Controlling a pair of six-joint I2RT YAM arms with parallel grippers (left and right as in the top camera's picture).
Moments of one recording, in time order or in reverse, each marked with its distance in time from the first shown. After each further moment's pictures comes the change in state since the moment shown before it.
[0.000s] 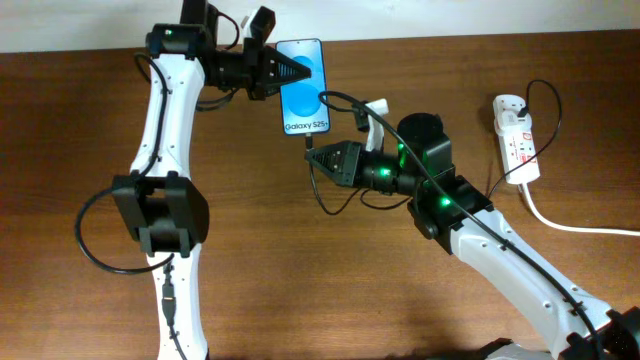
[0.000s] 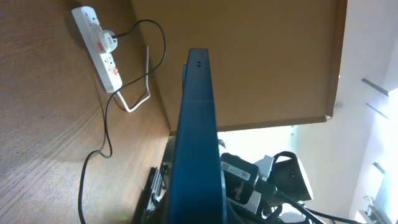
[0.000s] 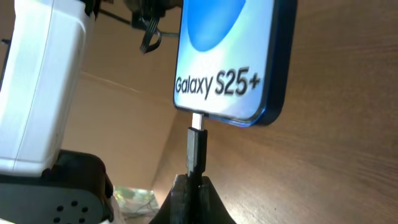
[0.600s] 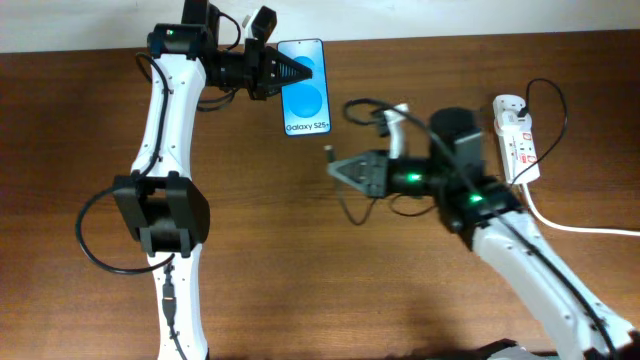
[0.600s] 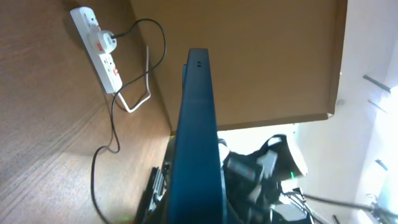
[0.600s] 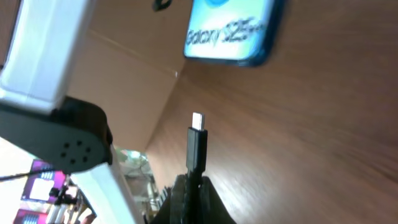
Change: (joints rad) left arm -0.002 0.000 0.000 -0.002 0.000 0.015; right arm -0.091 -0.048 0.002 -0.175 -0.200 -0.228
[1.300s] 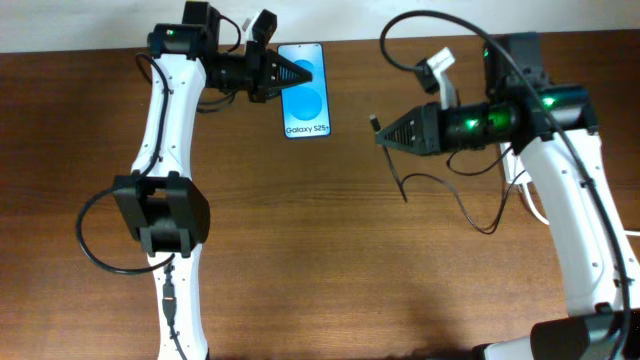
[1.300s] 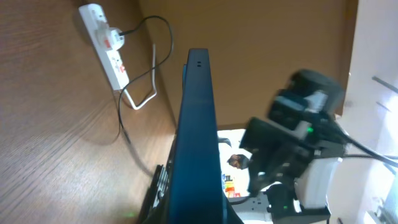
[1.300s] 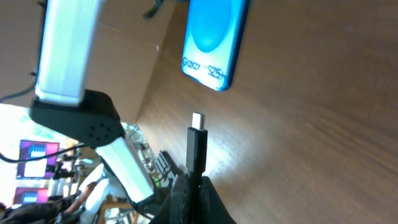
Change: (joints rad) left arm -0.001 0.000 0.000 -0.035 -0.026 0.033; right arm -0.270 0.234 0.695 -1.102 -0.147 -0.597
